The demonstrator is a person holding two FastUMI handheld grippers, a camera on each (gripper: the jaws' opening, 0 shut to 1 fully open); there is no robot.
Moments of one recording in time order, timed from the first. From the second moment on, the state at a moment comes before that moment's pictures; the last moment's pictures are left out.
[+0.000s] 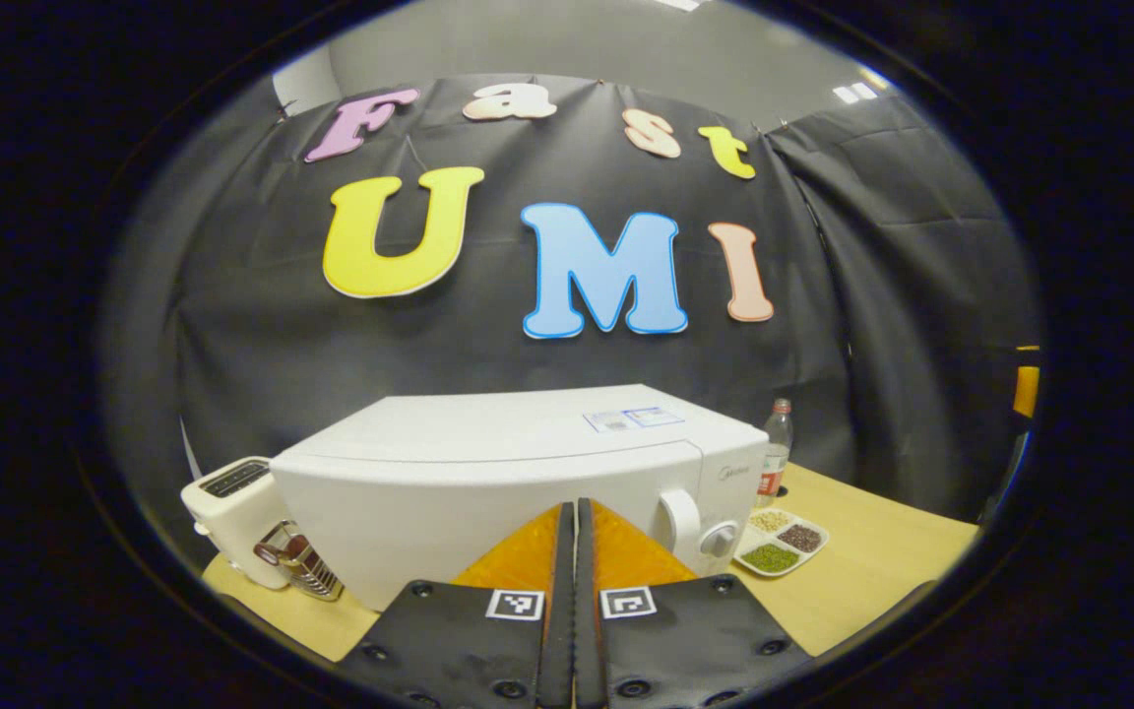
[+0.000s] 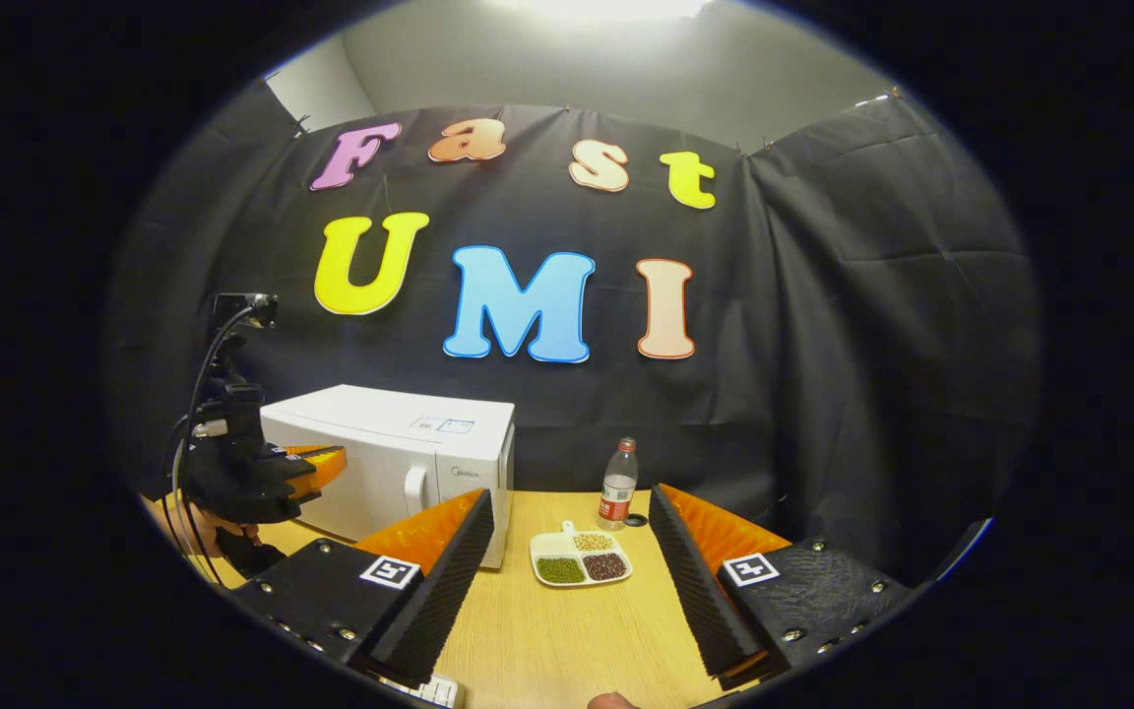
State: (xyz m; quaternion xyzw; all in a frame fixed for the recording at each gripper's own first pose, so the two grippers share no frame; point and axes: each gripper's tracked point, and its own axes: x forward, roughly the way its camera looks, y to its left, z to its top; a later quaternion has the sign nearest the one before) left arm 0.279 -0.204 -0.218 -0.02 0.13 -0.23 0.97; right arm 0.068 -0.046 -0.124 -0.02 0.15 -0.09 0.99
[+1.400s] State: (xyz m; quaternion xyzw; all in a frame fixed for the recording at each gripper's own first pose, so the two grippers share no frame) left arm 0.056 -0.111 -0.053 0.00 0.04 -0.13 0.99; right arm -0.004 -0.056 -0.068 0.02 0.07 -0.02 1.00
